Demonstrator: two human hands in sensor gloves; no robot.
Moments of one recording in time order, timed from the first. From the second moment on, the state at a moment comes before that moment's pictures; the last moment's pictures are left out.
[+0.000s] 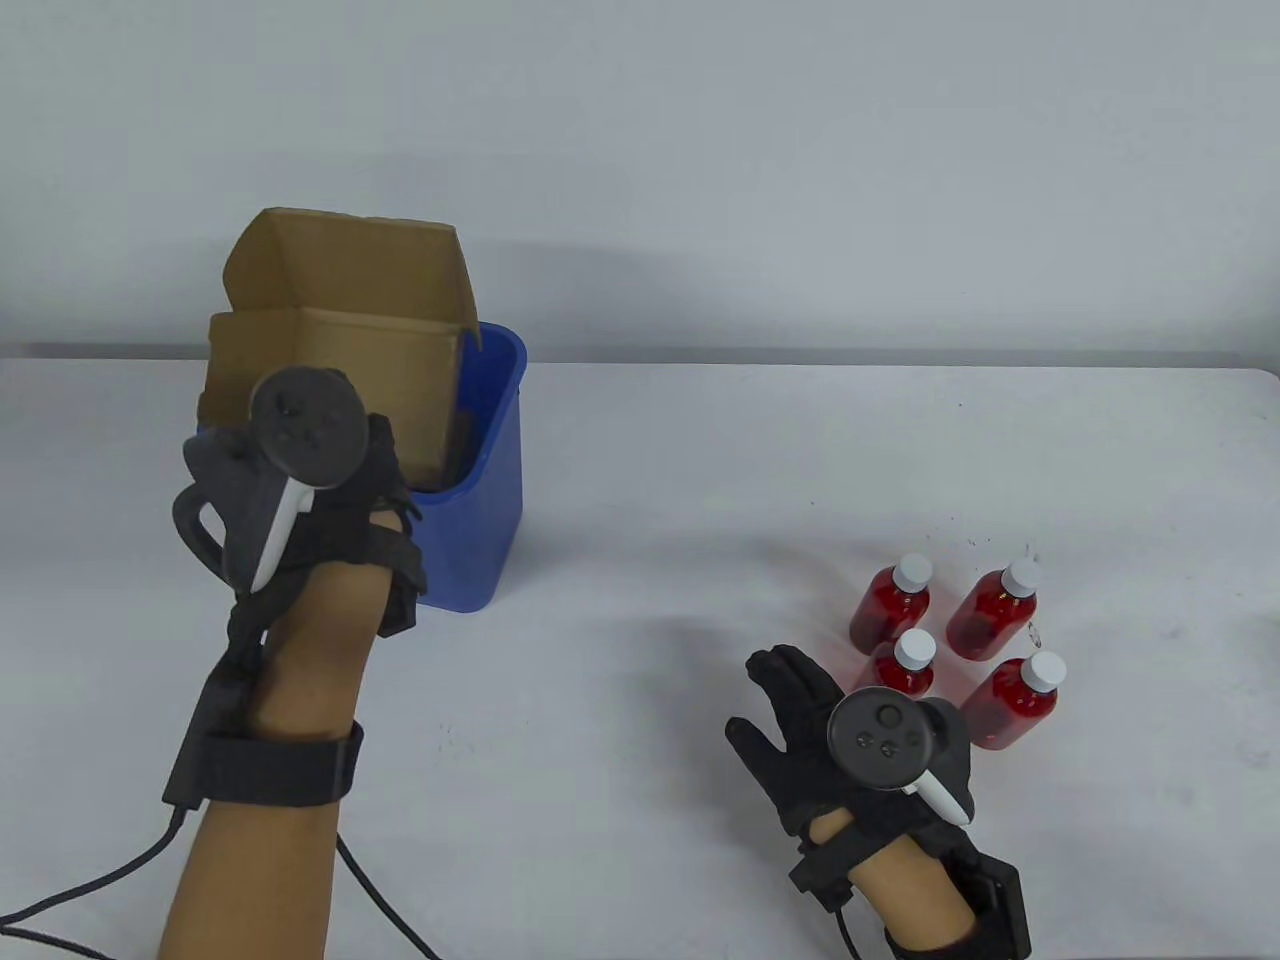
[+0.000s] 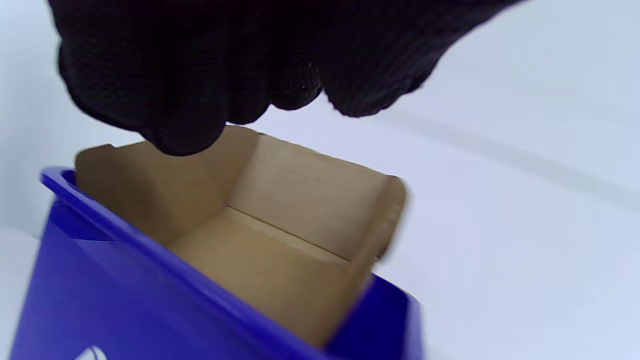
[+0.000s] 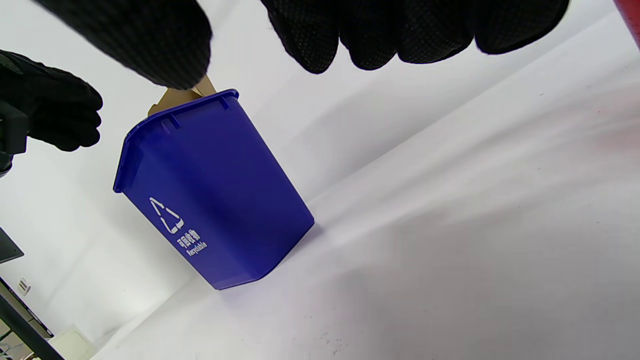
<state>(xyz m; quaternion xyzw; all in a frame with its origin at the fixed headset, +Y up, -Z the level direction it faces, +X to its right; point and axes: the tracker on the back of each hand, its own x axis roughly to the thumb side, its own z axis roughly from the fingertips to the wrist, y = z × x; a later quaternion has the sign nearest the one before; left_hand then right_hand) -0.224 -0.483 -0.321 0.17 0.11 0.18 0.96 0.152 -0.688 -0.257 0.20 0.01 0.92 0.33</state>
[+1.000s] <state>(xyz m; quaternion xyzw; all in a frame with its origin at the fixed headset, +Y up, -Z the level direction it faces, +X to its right) -0.145 -0.672 -0.230 0.14 -0.14 0.19 0.96 0.149 -0.693 -0.257 0.19 -0.02 0.94 0.27</state>
